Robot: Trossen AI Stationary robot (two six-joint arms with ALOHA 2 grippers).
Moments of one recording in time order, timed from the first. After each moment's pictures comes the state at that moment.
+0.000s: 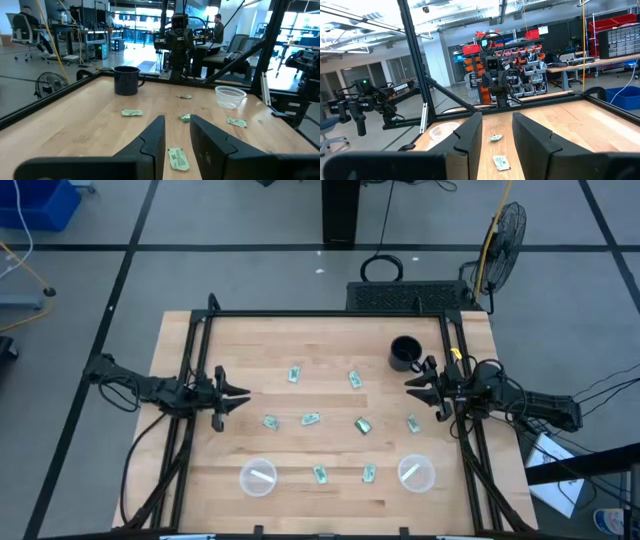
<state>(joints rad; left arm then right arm) -0.37 0.09 0.01 0.06 -0.45 -0.11 -0.19 0.01 0.01 0.17 -0.26 0.24</state>
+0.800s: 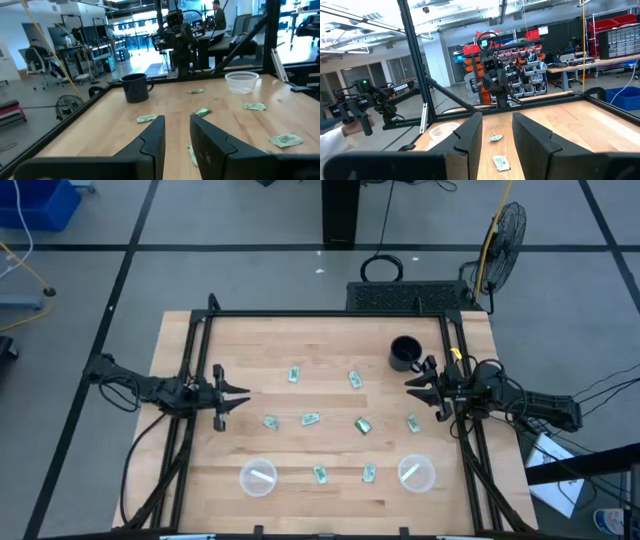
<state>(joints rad) -0.37 0.09 0.01 0.06 -0.45 0.11 -0.19 0.01 0.01 0.18 -0.26 0.24</state>
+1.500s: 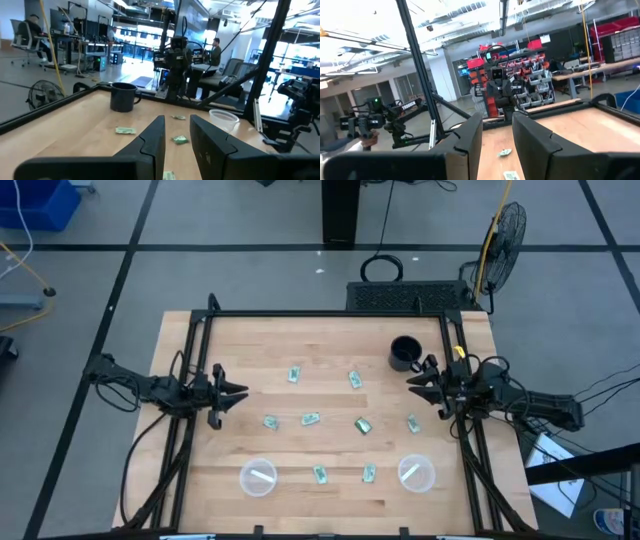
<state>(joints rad) -0.37 0.09 0.01 0.19 -0.46 -0.14 -0.19 0.04 0.02 0.27 -0.26 0.33</state>
